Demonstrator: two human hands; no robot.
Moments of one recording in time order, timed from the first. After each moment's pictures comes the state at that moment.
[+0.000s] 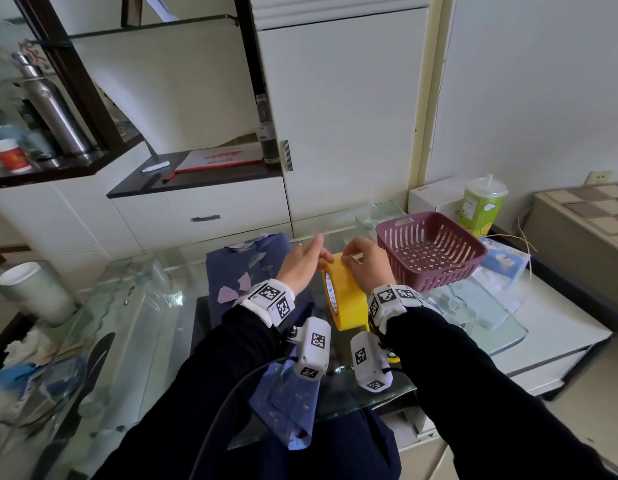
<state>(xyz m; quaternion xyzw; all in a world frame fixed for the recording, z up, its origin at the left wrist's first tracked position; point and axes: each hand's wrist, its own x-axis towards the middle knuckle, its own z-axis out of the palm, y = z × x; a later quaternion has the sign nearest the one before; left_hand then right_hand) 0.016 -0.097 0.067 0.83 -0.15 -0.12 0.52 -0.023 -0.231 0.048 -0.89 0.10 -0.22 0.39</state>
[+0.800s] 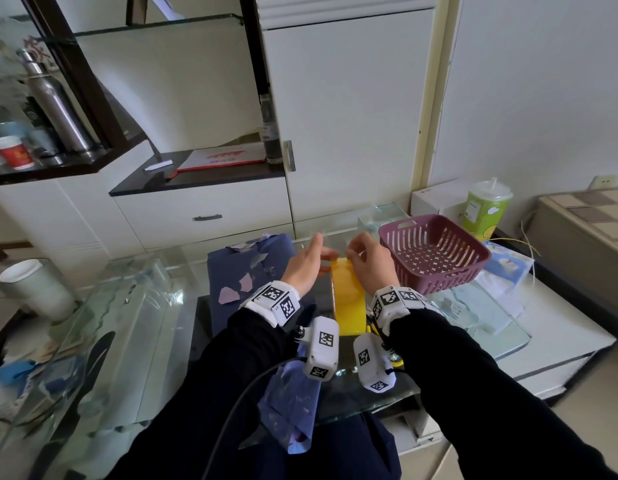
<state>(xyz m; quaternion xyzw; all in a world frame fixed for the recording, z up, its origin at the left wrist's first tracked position) -0.010 -0.055 0.064 0.82 -0.14 -0.13 0.54 -0.042 -0.188 0.048 -0.88 0.09 -0.23 0.40</state>
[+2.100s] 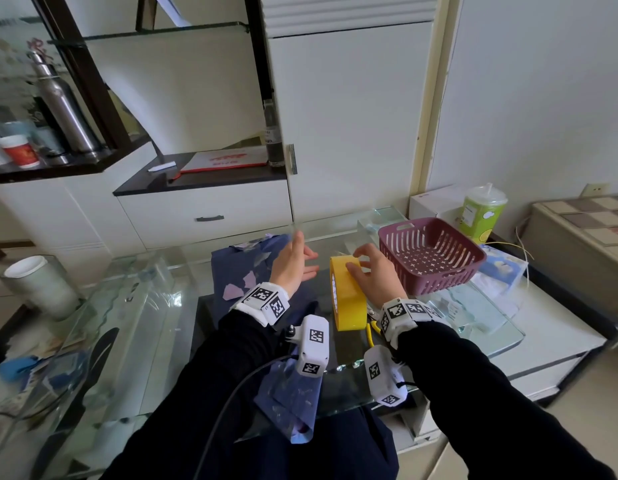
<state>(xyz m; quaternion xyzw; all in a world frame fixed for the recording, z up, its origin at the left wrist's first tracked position) -0.005 0.007 0.040 0.75 0.01 -0.10 0.66 -0.048 -0.148 0.014 -0.88 0.04 -0.13 0.44</state>
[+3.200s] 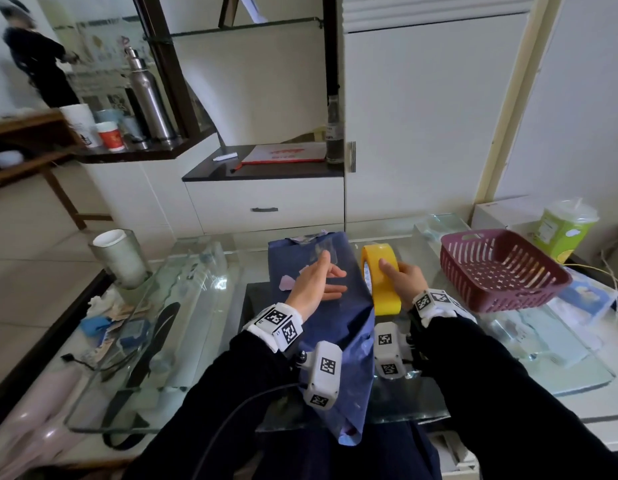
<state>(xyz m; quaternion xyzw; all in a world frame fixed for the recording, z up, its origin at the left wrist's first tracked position) -0.065 0.001 0.020 0.75 -0.03 -0.15 0.65 -0.068 -0.174 -0.007 -0.76 0.22 -0.05 0.61</state>
